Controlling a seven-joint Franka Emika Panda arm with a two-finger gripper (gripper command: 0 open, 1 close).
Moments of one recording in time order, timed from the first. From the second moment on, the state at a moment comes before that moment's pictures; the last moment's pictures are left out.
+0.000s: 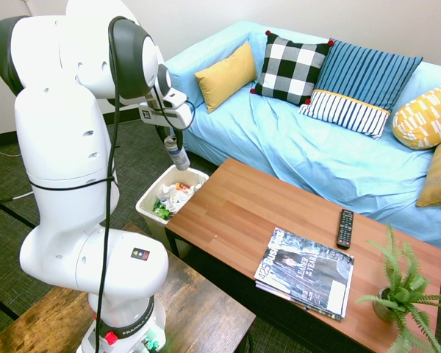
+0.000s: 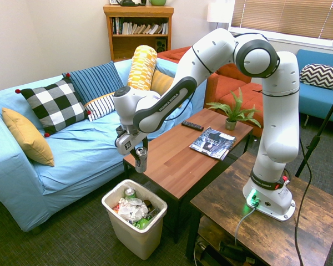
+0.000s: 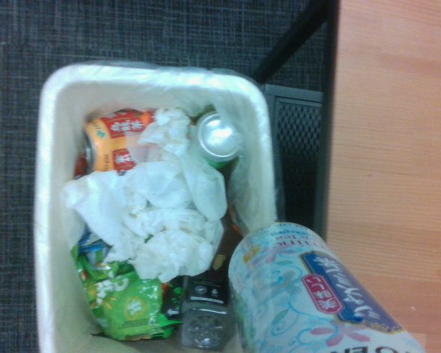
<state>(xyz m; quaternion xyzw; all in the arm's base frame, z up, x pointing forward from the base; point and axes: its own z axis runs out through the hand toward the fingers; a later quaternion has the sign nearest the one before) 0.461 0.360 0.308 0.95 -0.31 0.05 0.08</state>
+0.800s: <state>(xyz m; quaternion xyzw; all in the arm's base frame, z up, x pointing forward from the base) 0.469 0.404 0.290 0.95 -0.30 0.05 0.11</state>
